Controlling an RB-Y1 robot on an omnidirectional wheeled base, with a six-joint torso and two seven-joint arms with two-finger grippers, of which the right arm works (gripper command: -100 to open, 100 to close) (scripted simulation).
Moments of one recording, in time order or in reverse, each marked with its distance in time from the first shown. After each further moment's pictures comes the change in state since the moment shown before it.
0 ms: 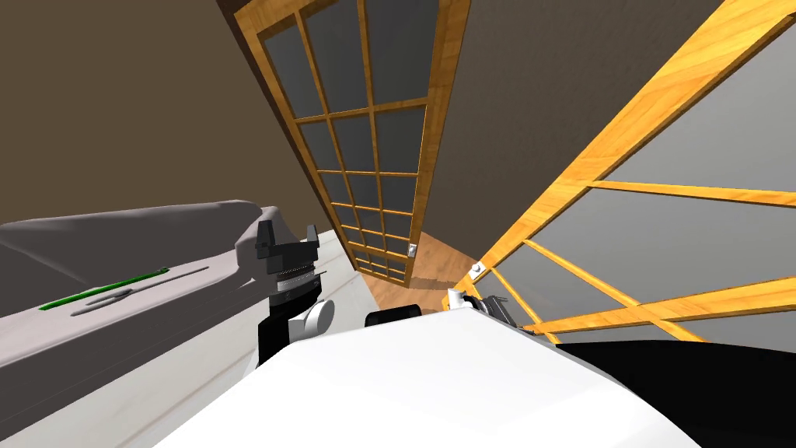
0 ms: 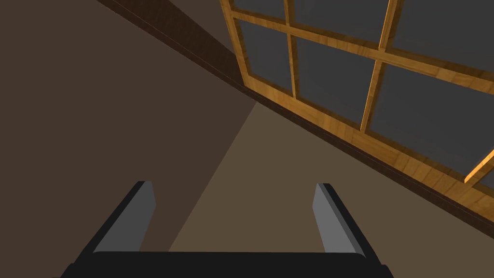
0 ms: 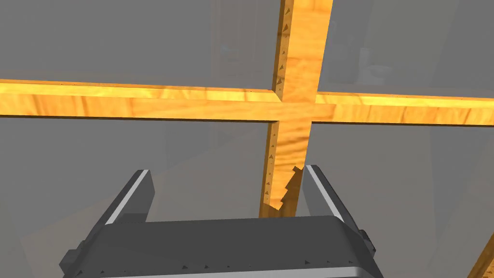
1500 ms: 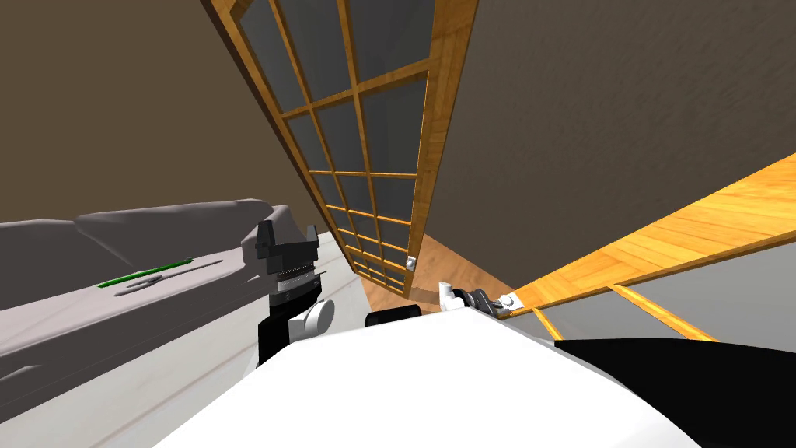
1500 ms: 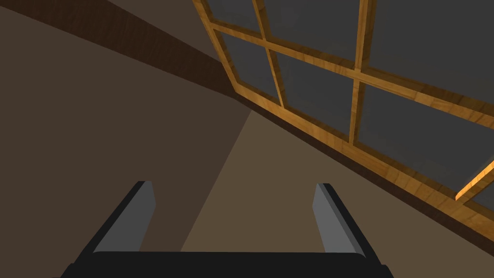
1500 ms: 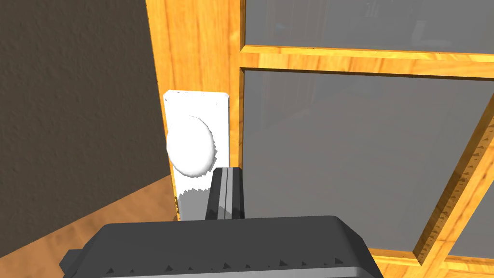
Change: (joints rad) arm -0.060 0.088 -0.005 -0.052 -0.010 -0.003 0.025
